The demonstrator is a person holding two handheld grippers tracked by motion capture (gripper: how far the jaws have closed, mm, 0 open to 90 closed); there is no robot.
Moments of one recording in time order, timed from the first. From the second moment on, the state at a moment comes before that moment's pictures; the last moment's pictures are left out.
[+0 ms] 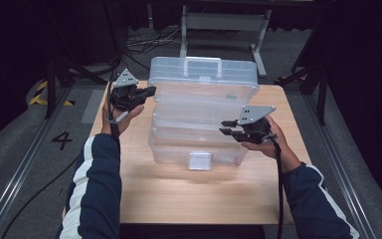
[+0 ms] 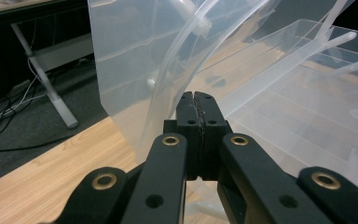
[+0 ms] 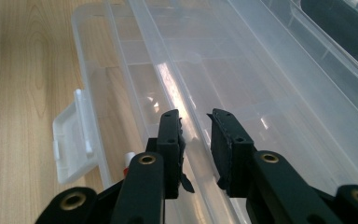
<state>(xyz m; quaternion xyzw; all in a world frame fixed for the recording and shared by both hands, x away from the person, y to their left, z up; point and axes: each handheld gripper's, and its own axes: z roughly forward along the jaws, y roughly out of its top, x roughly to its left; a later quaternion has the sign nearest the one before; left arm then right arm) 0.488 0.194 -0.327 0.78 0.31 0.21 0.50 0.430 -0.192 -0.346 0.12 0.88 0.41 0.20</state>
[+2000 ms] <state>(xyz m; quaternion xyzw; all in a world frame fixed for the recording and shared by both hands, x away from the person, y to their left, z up) 0.460 0.199 -0.338 0.79 0.28 0.22 0.51 0.426 -0.324 -0.397 0.30 0.84 0.40 0.22</state>
